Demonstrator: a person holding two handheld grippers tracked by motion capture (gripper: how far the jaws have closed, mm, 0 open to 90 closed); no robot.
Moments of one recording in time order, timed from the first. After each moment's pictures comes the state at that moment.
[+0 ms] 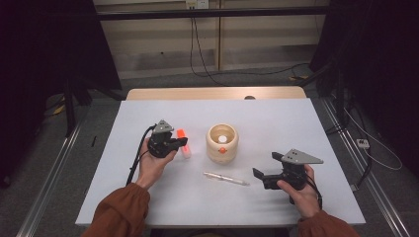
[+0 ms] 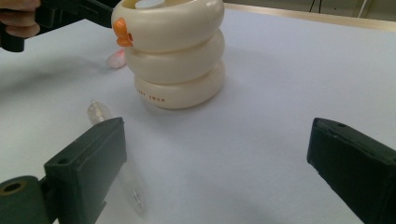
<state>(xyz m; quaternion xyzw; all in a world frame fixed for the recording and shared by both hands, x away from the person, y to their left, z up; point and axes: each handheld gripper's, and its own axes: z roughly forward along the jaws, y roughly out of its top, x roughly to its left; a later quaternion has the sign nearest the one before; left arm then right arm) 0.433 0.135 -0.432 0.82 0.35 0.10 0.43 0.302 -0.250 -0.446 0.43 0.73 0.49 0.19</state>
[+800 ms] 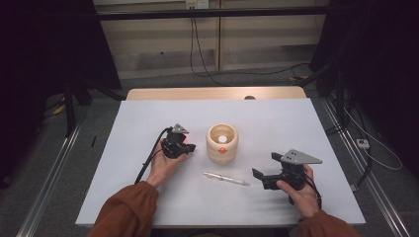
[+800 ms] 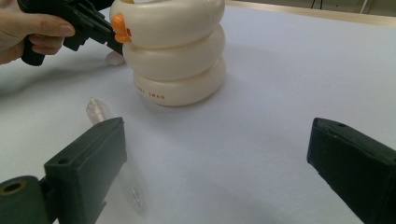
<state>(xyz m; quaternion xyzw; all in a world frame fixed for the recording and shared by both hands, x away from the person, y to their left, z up) 0.445 0.105 -0.460 0.86 0.35 0.06 0.36 0.303 -0.249 -0.449 0.43 0.73 0.49 0.19</state>
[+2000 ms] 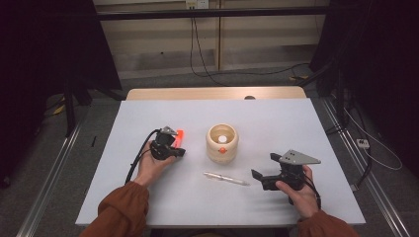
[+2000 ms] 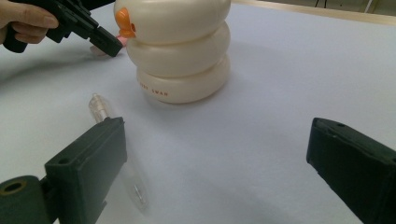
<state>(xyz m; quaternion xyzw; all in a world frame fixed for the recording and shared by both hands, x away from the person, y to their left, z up) 0.442 0.139 -0.456 0.88 0.35 0.04 0.33 0.303 -0.247 -0.449 0.43 0.74 0.48 0.19</state>
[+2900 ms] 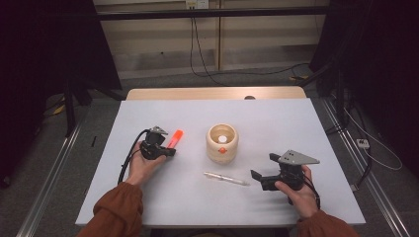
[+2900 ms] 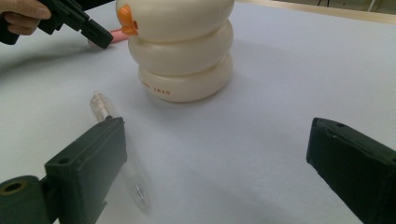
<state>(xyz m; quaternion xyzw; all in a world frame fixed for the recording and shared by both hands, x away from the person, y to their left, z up) 0.445 0.170 -0.453 0.86 0.38 0.04 0.33 0.304 -0.245 -0.451 0.42 0.74 0.48 0.18</state>
